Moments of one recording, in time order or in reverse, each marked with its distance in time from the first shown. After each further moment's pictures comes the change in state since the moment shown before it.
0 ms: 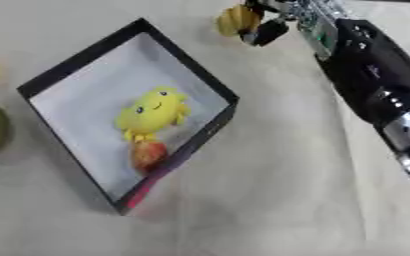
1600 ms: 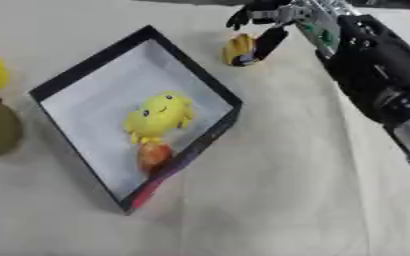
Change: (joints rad) left arm -0.002 0.001 -0.001 0.000 0.009 -0.001 -0.001; right arm 0.003 0.014 0.012 0.034 0.061 -0.082 0.253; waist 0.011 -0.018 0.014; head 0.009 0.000
